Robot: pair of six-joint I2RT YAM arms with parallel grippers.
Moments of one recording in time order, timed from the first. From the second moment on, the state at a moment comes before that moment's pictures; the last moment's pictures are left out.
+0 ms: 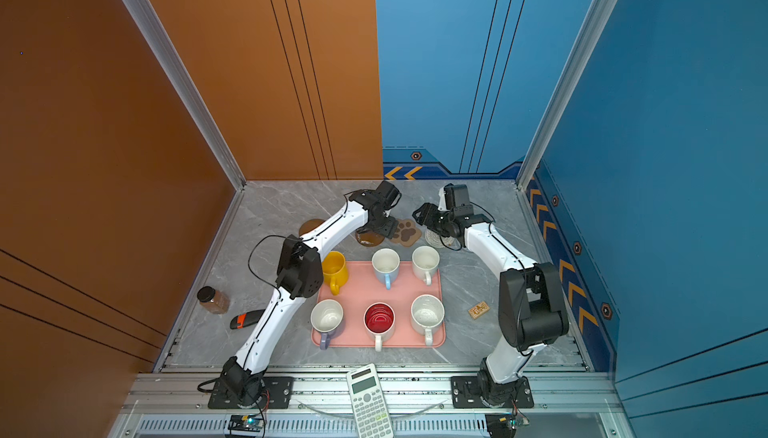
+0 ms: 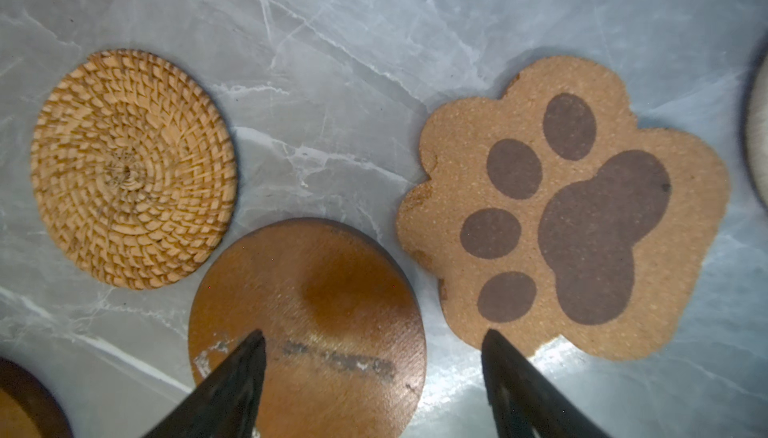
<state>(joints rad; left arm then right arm) -0.62 2.59 2.47 -1.05 -0.18 -0.18 0.21 1.67 1.22 -0.27 -0.33 0.64</state>
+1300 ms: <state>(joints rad) -0.56 2.60 2.42 -1.02 -0.15 -0.25 0.21 1.68 1.21 -0.22 -0.38 0.67</state>
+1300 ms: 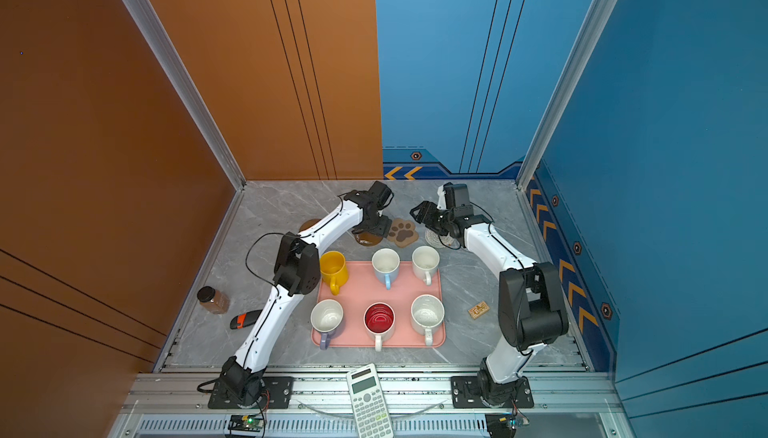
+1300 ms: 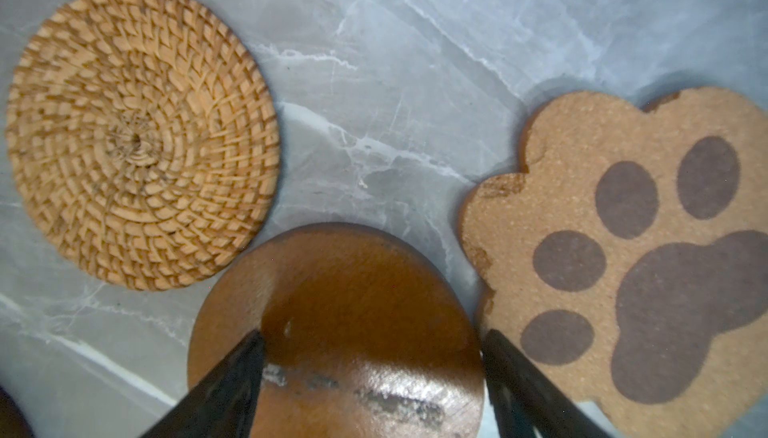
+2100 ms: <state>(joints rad) -0.51 2.52 2.28 -1.02 -0.15 -0.26 0.22 1.69 1.21 -0.22 -0.38 0.68</state>
